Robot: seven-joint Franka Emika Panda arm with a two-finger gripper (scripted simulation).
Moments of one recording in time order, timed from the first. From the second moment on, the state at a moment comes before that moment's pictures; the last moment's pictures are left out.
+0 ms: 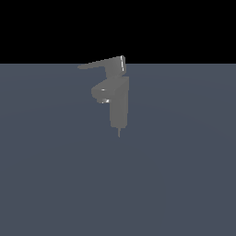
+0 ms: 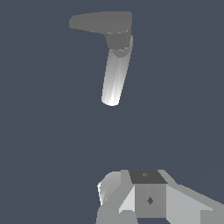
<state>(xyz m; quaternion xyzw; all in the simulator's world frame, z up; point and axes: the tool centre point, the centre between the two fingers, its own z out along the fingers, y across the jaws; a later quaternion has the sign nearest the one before) -0.242 0.002 0.500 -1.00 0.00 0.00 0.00</state>
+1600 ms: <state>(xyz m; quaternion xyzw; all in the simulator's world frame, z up) -0.146 0.020 0.487 -0.98 0.21 0.03 0.04</state>
